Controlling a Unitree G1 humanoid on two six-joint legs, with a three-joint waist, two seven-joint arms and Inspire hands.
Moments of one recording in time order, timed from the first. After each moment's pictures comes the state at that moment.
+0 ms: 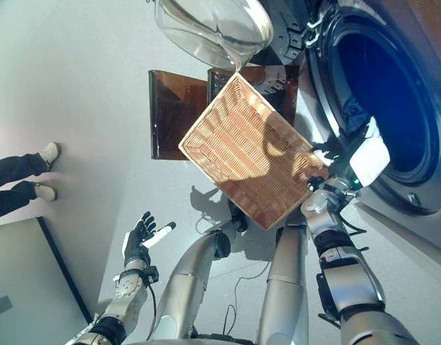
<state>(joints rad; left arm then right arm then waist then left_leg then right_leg) -0.11 0.15 -0.20 0.86 -0.38 -0.40 0.28 -0.67 -0.43 0.16 0.97 -0.27 -0.02 -0.95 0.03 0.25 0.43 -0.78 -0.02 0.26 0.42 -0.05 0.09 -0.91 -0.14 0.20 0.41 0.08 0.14</state>
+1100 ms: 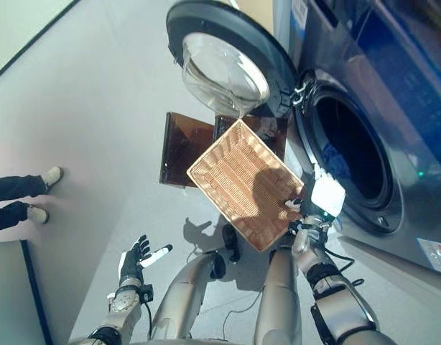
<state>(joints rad) -0.10 0.13 -0.12 1.09 -0.26 -0.37 0.29 -0.46 -0.38 0.33 1.09 -0.45 -0.02 -0.81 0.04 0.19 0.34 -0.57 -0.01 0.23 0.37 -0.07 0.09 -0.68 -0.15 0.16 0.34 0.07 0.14</state>
